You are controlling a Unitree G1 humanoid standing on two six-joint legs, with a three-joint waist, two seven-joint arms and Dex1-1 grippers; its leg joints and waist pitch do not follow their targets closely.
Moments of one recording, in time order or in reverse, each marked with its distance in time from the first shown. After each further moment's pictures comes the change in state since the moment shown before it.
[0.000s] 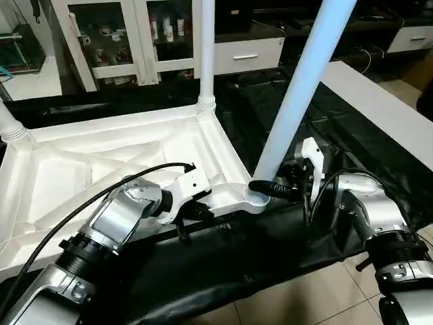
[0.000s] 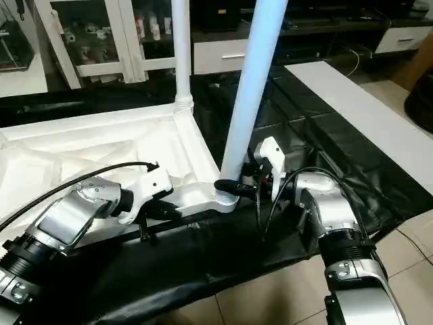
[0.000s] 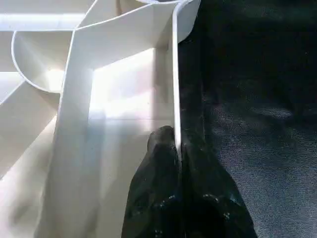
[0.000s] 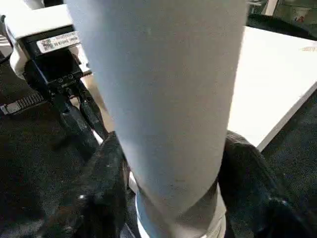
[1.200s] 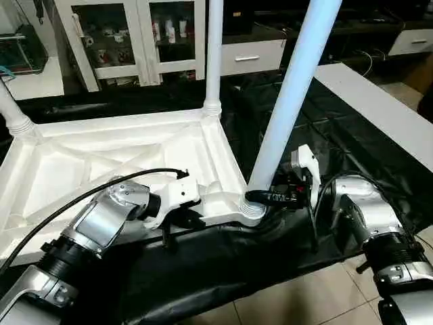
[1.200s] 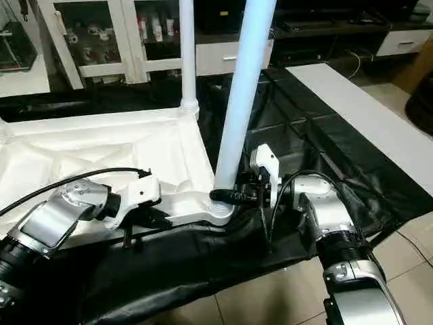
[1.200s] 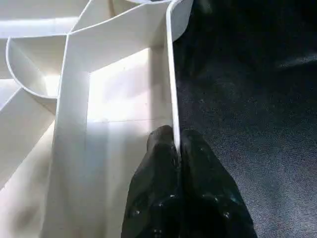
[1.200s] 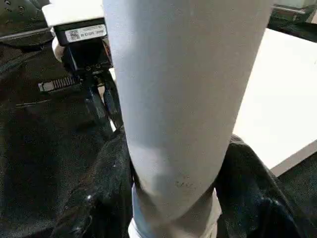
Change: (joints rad) left arm 0.026 0.096 -0.020 0.006 -0.022 -0.152 -0.119; right arm 0.011 0.001 0.042 0.022 0.010 -0.074 0.108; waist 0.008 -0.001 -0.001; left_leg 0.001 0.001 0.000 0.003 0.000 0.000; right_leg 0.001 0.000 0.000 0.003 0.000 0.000
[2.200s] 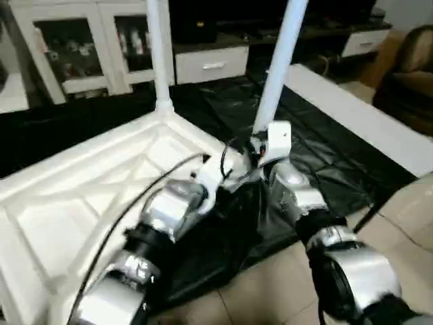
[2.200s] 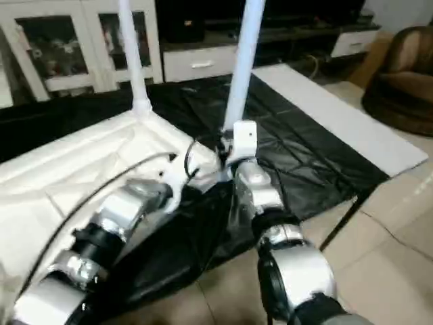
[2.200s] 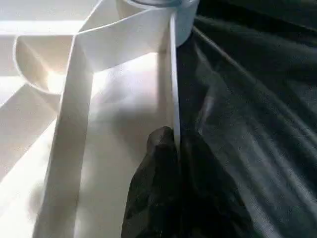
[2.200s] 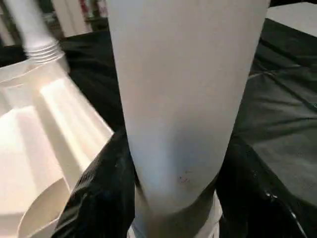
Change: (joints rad) left arm -0.153 -0.489 0.169 0.275 0.067 0.356 0.645; right arm -0.309 0.368 -0.162 0.516 -0.066 -0.077 -1.272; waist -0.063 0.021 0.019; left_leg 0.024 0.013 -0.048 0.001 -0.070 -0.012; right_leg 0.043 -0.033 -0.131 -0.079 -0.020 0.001
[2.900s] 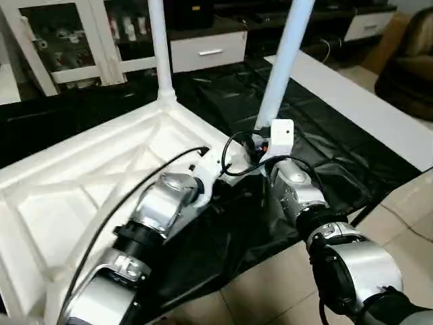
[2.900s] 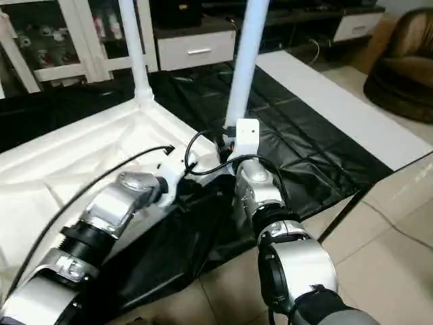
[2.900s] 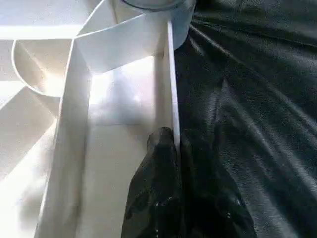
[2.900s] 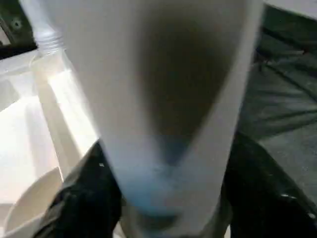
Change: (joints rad) left arm 0.001 0.086 -0.027 -0.060 -0.023 -0.096 -0.127; right arm -0.016 -0.028 -0.049 0.057 0.003 -0.091 0.114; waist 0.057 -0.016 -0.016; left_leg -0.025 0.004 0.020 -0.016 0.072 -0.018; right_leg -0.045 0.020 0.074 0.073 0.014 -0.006
